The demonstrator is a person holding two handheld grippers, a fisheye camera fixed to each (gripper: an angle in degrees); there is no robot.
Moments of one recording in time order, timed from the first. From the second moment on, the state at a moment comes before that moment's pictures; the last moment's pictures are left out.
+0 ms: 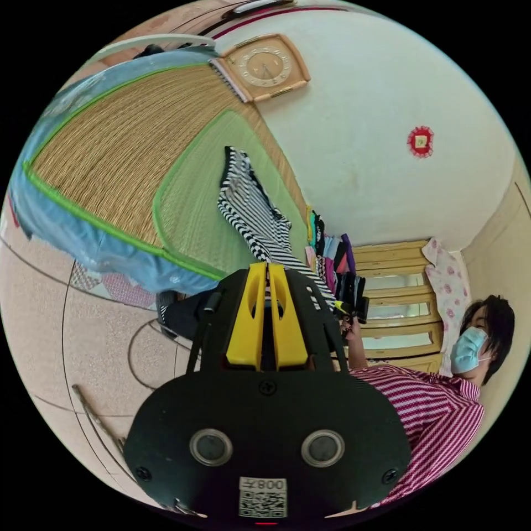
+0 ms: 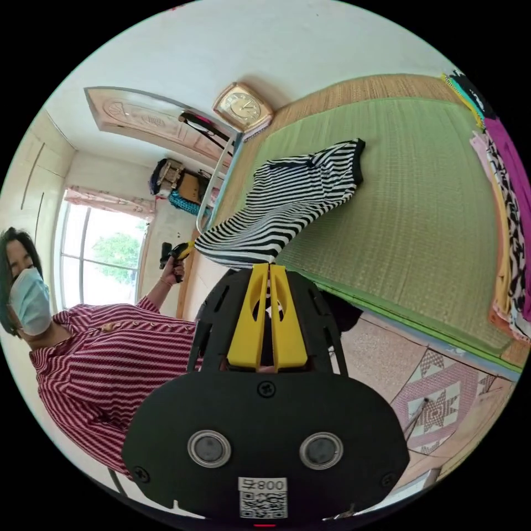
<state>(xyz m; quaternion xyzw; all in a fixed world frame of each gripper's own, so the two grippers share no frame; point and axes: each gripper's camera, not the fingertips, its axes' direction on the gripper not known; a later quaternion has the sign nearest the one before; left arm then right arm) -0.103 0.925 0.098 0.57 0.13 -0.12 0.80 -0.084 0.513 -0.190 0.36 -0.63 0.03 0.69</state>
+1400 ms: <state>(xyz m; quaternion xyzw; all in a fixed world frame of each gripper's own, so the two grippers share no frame) 0.021 0.856 -0.112 0.67 0.11 0.07 0.73 0.248 0.442 -0.306 0.53 -0.64 0.11 0.55</state>
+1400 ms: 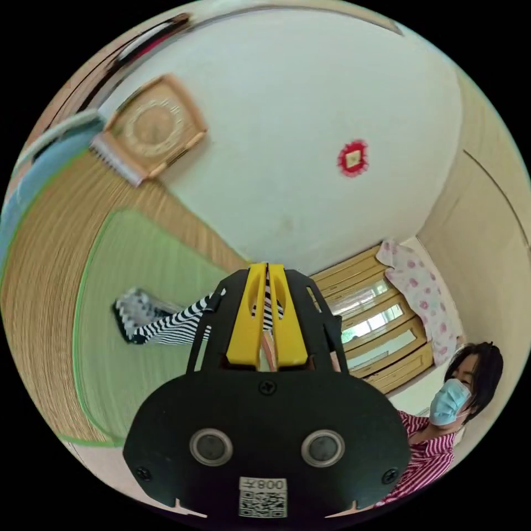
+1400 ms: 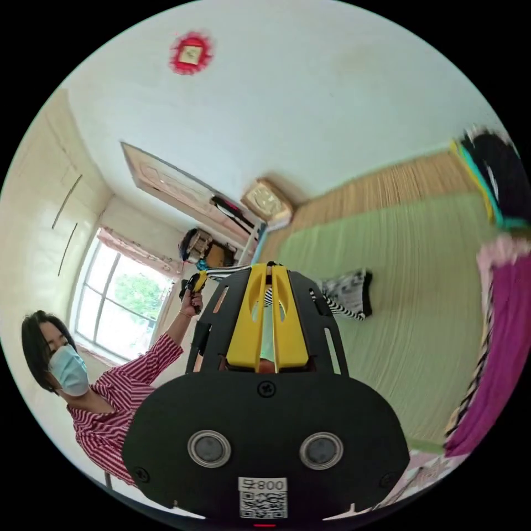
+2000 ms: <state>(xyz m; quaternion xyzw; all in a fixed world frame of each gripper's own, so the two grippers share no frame) 0.078 0.919 -0.029 0.62 0.01 0.14 0.77 0.219 0.599 -0.285 0.59 -0.58 0.06 0.55</state>
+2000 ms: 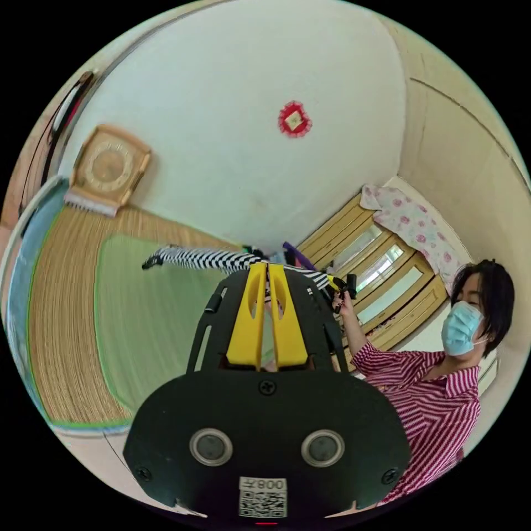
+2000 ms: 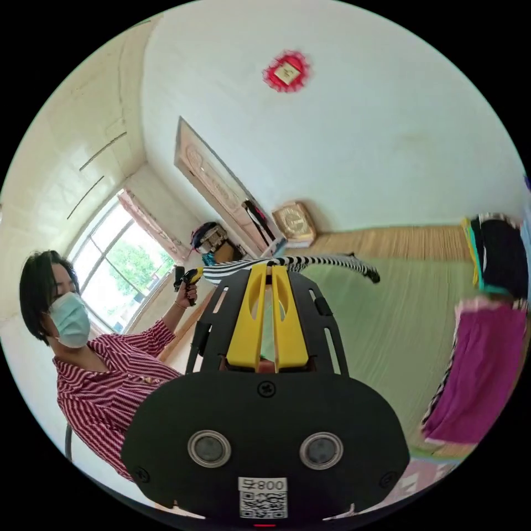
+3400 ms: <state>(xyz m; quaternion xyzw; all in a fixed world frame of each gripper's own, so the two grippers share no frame) -0.144 0.839 0.058 0.52 0.17 -0.13 0.82 -0.137 0.485 0.161 0.25 -0.81 0.17 0.50</state>
